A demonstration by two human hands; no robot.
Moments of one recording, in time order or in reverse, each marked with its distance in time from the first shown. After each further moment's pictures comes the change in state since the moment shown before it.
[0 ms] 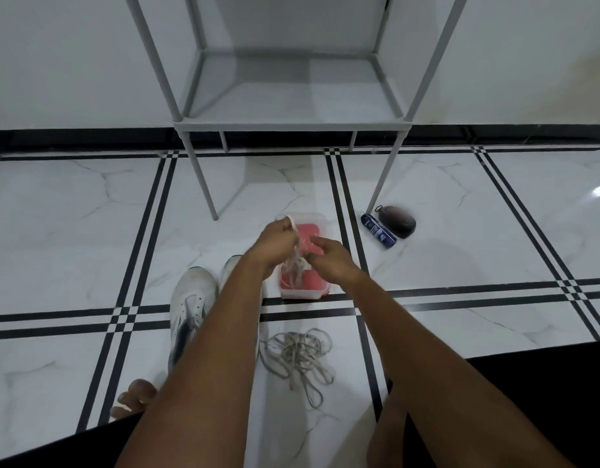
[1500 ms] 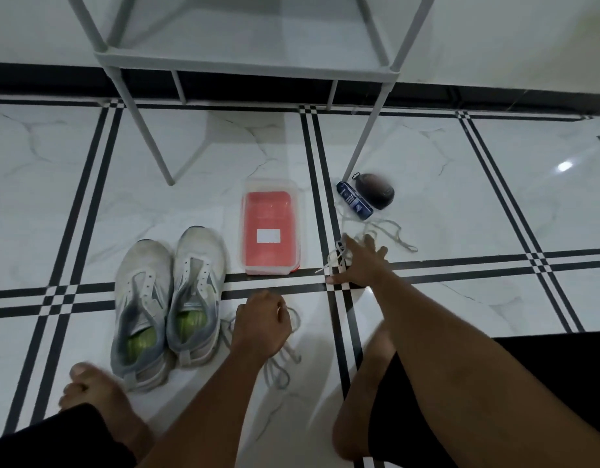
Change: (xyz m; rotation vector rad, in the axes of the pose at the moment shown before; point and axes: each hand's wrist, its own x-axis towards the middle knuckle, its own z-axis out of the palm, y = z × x) left_hand -0.055 -0.182 0.096 0.761 0.121 0.209; right_hand 0.033 0.157 -0.090 -0.829 0.038 0.253
